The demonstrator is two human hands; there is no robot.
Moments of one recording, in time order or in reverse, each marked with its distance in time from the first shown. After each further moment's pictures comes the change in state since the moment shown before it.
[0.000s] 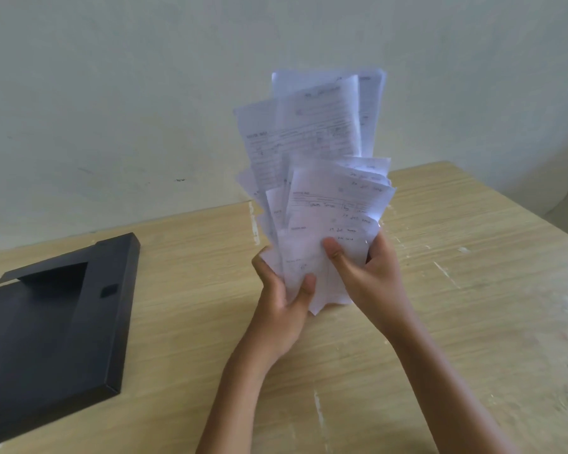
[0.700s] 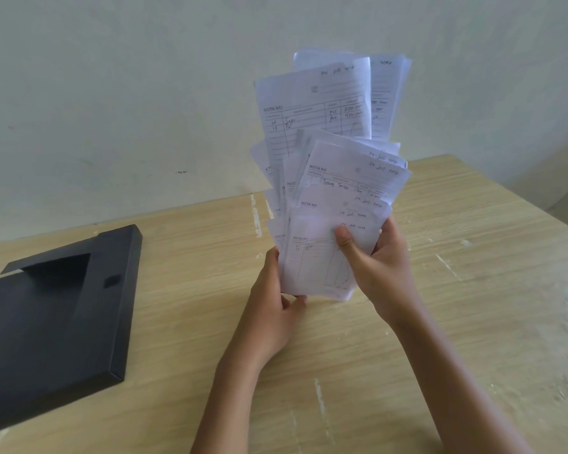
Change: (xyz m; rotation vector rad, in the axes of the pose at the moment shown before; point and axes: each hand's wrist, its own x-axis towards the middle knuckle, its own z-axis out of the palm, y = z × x) left_hand -0.008 -0.011 -0.017 0.282 -0.007 0.046; right_hand 0.003 0.000 -0.003 0.059 0.029 -0.005
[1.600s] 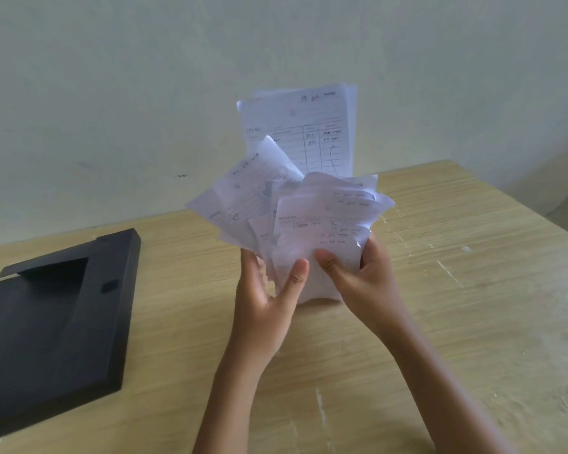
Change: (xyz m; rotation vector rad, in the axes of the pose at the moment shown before) left_hand -0.002 0.033 -0.004 -0.198 0.262 0.154; right_hand -0.005 0.018 0.007 -0.125 -0.084 -0.045
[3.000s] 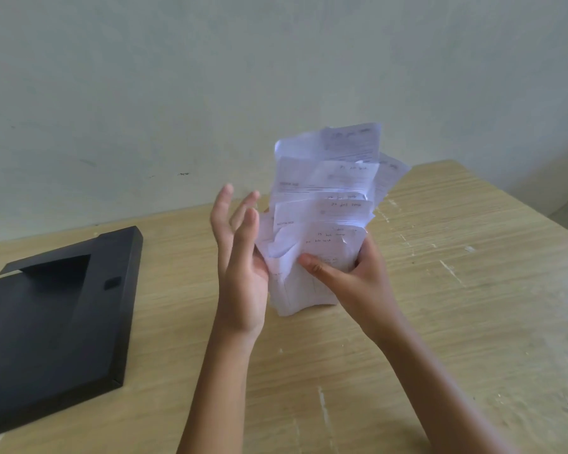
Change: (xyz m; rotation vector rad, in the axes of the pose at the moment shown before) left_hand 0.023 0.042 -0.011 -0.535 0.079 -0.116; right_hand -0.003 0.001 0.007 0.096 -0.041 0.104
